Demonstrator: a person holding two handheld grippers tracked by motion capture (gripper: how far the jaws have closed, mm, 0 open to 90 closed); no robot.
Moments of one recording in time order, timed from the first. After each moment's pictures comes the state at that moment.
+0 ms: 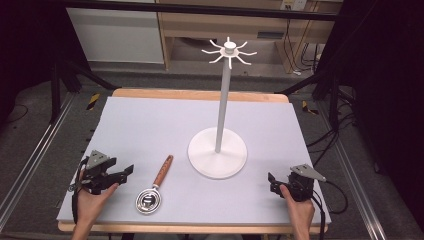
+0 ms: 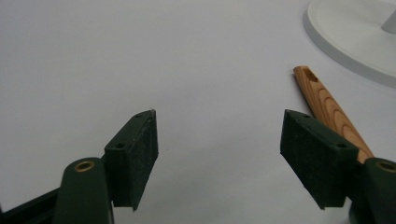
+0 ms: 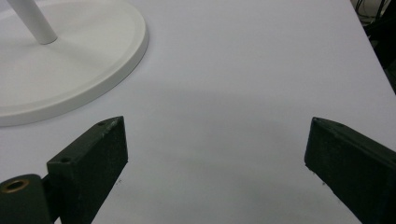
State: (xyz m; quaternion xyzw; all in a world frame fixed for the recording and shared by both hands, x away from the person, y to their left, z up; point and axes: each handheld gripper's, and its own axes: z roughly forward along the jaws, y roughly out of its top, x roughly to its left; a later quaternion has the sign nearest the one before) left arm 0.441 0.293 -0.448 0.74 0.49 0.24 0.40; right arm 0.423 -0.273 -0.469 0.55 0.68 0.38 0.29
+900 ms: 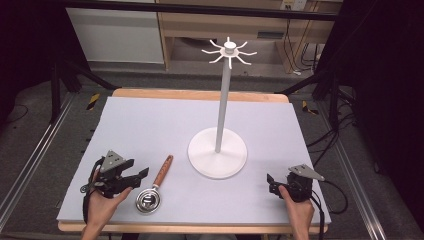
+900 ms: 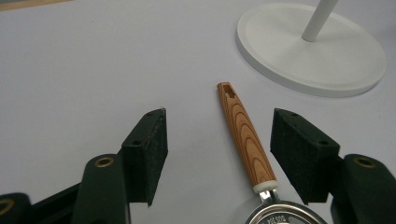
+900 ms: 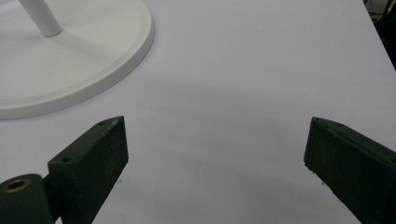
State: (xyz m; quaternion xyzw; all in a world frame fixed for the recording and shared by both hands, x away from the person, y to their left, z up) left arm 0.424 0.243 -0.420 0.77 0.45 0.21 0.41; right arm 0.423 -0.270 -0.470 0.55 0.69 0.37 0.28
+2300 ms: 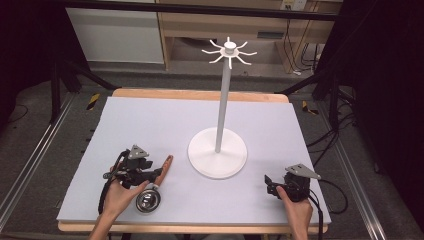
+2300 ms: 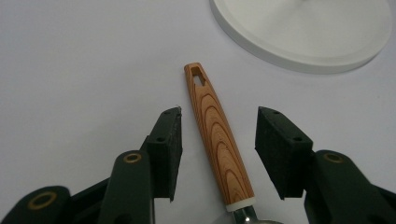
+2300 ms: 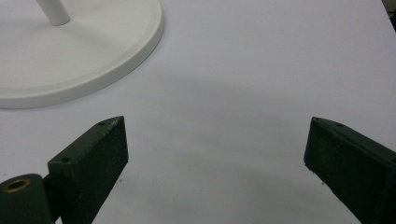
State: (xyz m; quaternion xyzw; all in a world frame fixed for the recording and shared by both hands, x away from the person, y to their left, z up) left arm 0.456 0.202 -0.429 0.82 0.44 0.15 0.34; right arm 0.424 -0.264 -0.470 0.54 0.71 0.36 0.28
